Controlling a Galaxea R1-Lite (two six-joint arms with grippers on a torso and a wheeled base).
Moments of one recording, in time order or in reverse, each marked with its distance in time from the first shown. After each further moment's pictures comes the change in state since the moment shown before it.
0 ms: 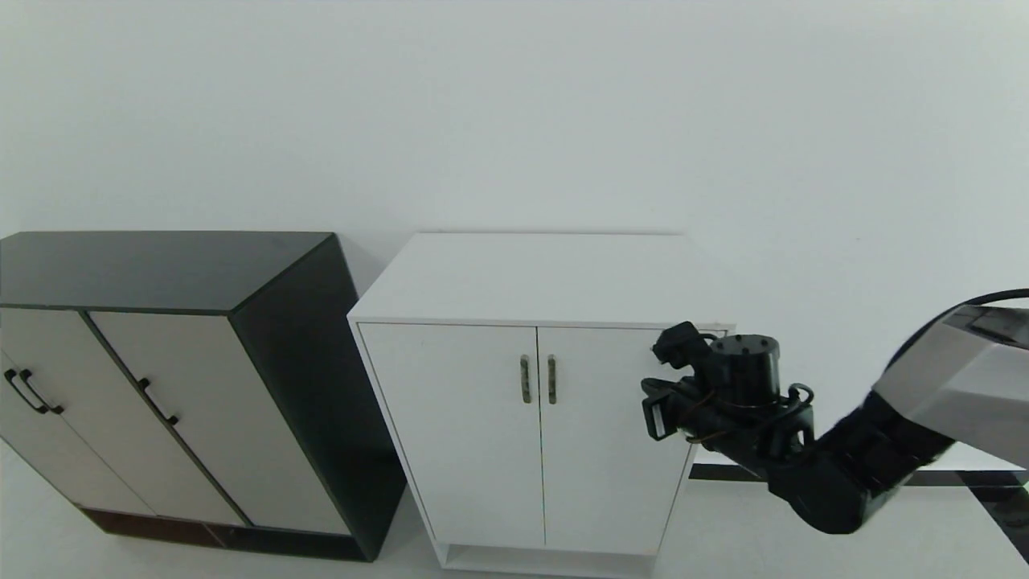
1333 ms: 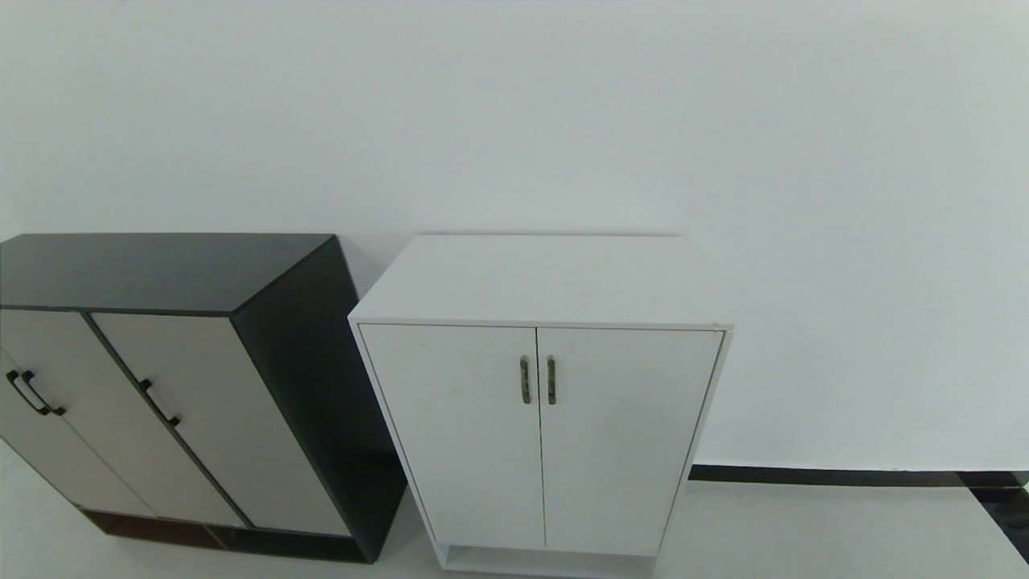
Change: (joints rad) left arm 0.000 0.000 0.000 0.000 0.000 0.000; right arm -0.366 -1.477 0.800 0.859 0.080 -0.013
